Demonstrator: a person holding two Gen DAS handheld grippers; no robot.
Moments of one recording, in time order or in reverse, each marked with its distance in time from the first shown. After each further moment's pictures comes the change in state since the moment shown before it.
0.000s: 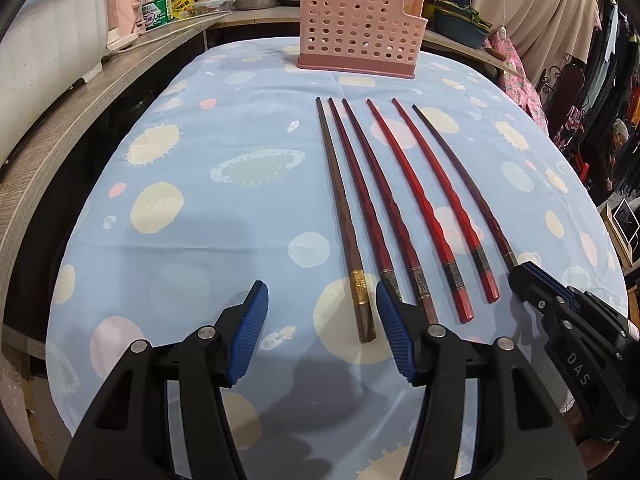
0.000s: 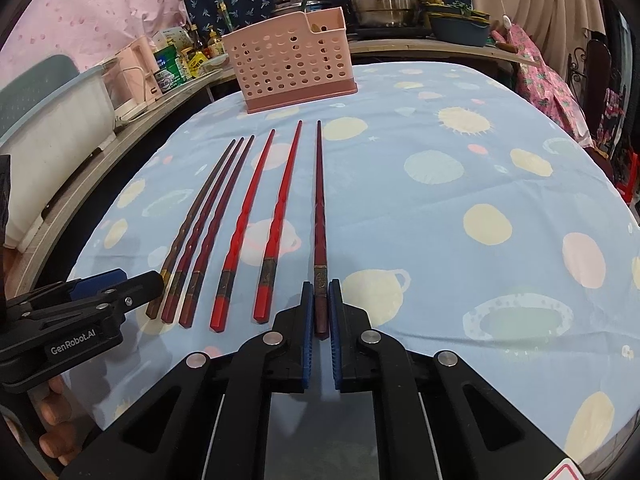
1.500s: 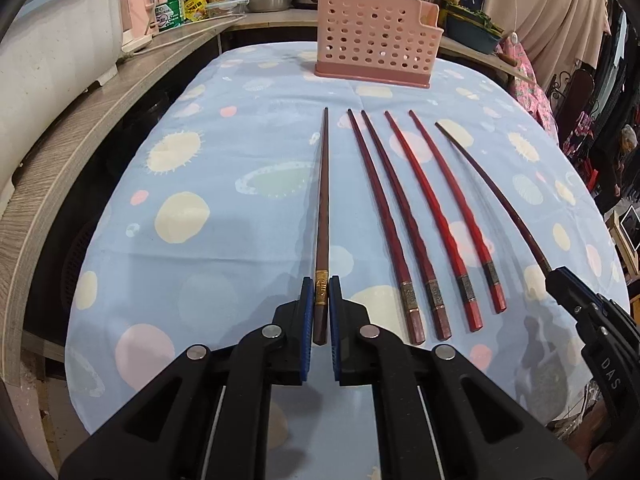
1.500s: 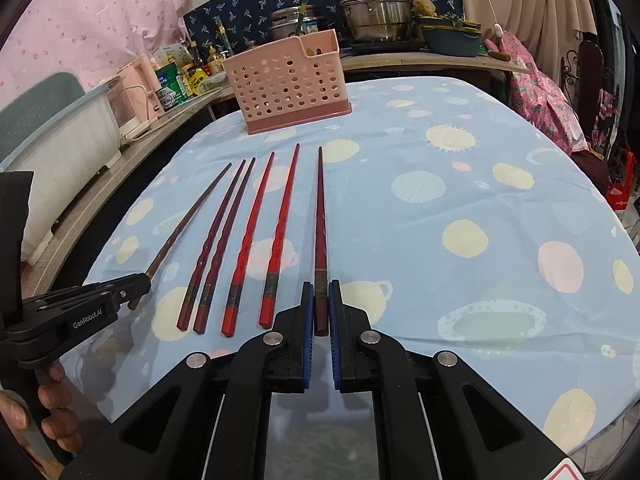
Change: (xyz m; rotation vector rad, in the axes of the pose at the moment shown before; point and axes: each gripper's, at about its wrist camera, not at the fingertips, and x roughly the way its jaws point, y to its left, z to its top) left arm -0.014 0.011 0.010 -0.021 -0.010 0.031; right arm -0.026 -0.006 0.005 0.025 -0.058 0.012
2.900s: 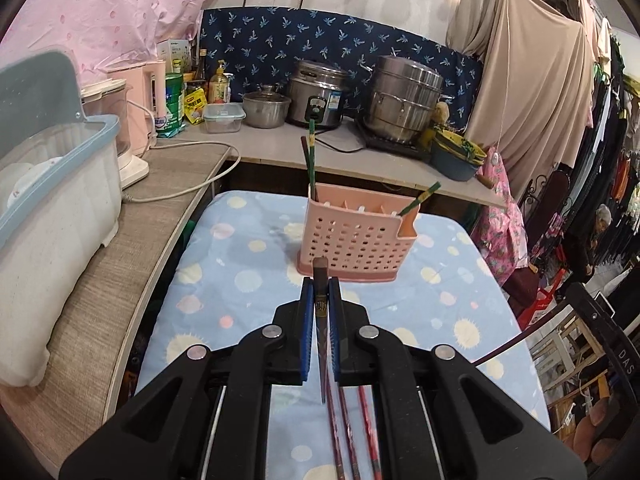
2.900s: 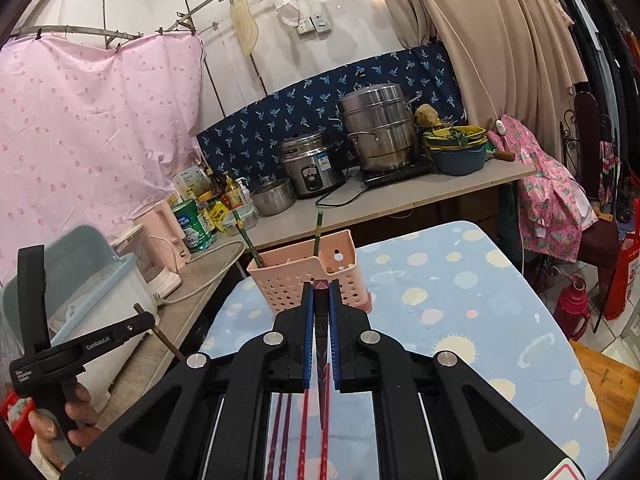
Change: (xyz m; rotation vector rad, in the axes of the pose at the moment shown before) left arm -0.101 0.014 0.182 -0.085 -0.300 -0.106; right arm -0.080 -0.010 0.189 0.087 -0.345 0.108
